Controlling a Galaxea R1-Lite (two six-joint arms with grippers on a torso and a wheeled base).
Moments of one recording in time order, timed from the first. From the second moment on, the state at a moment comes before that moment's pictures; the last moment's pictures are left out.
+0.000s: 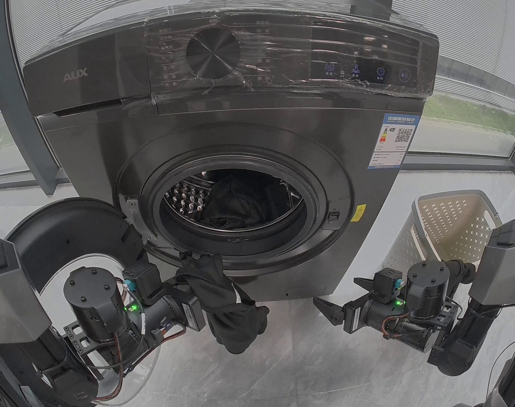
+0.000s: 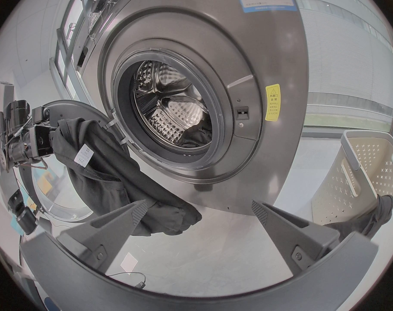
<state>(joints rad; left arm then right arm) -0.66 1.87 -0.21 -1.55 0.16 -0.17 0.62 2.05 -0.30 -1.45 -0.07 0.17</state>
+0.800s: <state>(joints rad) -0.77 1.95 -0.31 -1.55 0.20 -0.13 0.65 2.05 -0.29 -1.45 -0.07 0.18</state>
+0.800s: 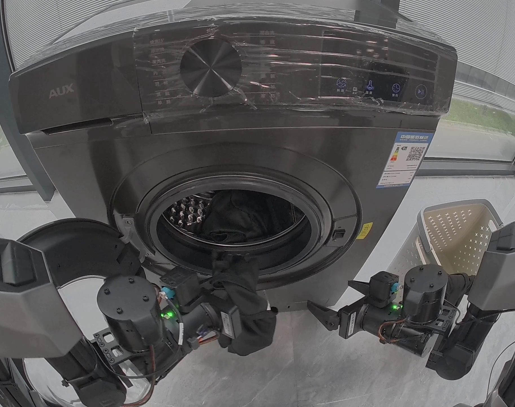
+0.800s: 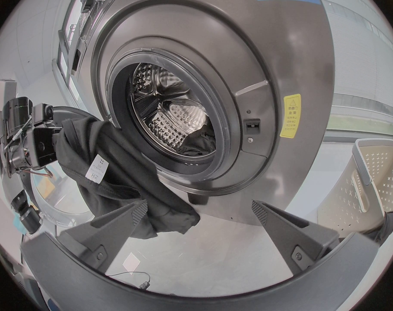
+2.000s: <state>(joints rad) -0.59 2.41 -1.09 -1.44 0.29 -0.12 0.72 2.02 -0.22 -1.46 -0.07 0.19</state>
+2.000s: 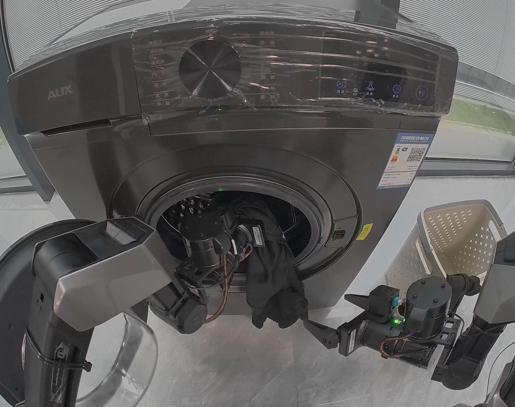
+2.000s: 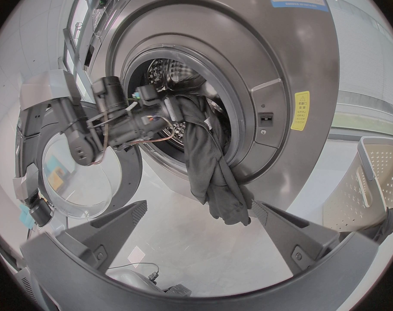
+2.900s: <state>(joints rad) -0.46 2.64 -1.67 -1.14 0.29 -0.07 0.75 2.02 -0.21 -1.46 -0.07 0.20</state>
